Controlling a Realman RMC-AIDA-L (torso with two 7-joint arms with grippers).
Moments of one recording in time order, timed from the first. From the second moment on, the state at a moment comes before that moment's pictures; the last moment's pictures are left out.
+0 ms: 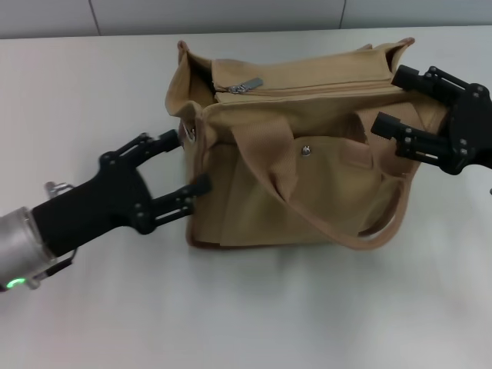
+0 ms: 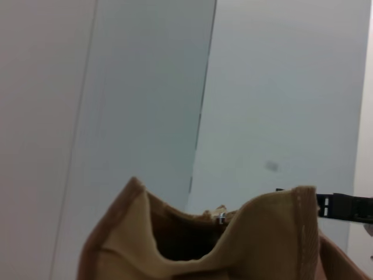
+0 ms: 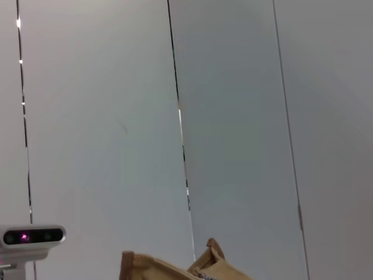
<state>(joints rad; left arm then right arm) -0.43 -2.07 0.66 0.24 1.68 1.66 -0.81 0.43 2.08 -0.57 -0.57 -1.71 -1.77 1.07</state>
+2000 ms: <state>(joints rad) -0.41 -2.07 0.55 0.15 1.60 1.70 -0.66 0.42 2.08 -0.56 -0.51 -1.71 -1.73 1.06</state>
